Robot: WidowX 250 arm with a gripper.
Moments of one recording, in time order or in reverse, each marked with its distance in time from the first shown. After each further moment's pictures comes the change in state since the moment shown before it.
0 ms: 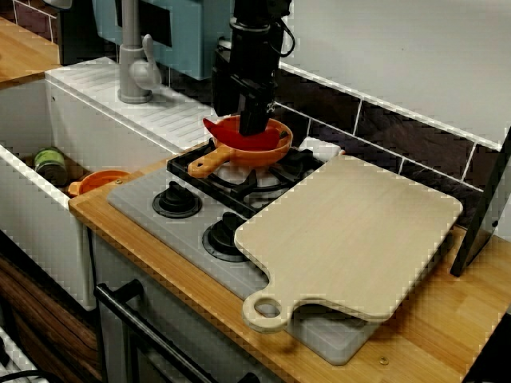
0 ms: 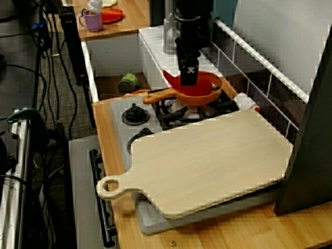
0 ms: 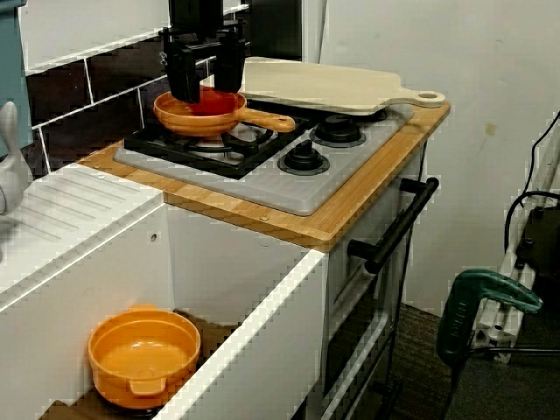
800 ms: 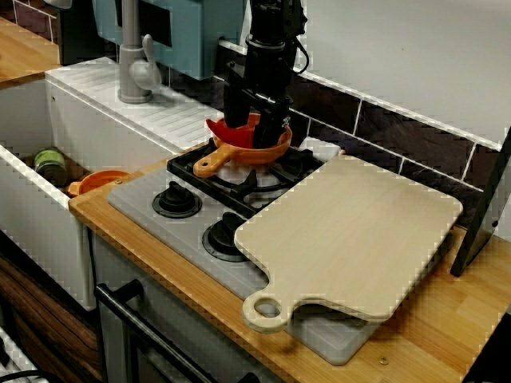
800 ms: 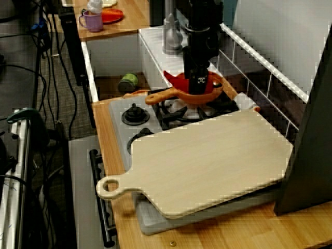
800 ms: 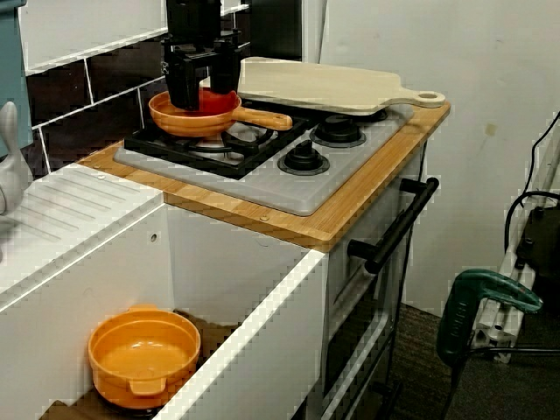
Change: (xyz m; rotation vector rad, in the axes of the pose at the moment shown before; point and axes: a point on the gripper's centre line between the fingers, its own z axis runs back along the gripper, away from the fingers) arm 0.012 -0.007 -0.012 0.022 0.011 0.059
